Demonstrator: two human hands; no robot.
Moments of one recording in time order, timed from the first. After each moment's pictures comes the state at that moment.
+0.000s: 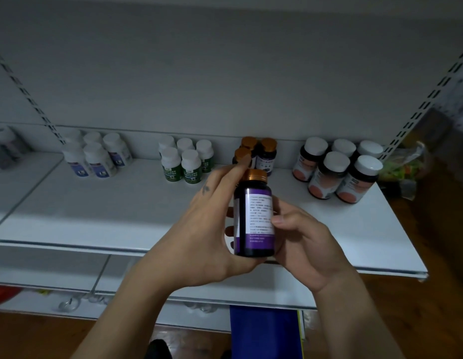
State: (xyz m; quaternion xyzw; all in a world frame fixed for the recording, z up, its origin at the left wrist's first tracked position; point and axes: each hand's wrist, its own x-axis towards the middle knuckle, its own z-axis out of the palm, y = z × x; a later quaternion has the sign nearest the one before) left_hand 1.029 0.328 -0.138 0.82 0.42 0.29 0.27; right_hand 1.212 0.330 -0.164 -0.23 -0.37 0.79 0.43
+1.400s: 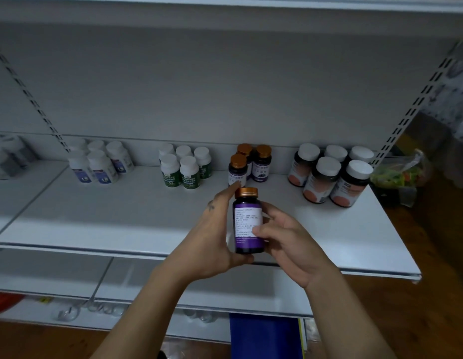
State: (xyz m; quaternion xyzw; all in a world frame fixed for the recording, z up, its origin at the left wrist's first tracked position) left_hand 1.046 0.342 -0.195 0.77 0.49 0.27 0.30; right_hand 1.220 0.339 -0.195 -0.39 -0.41 0.71 0.43
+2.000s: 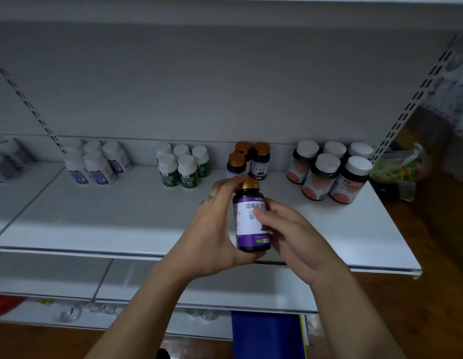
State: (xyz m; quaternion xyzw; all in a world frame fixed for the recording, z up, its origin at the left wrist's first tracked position) left_hand 1.051 0.341 -0.176 0.80 0.44 0.34 0.25; right_hand 1.221 0.336 -0.178 -0.41 -0.42 0.69 0.43
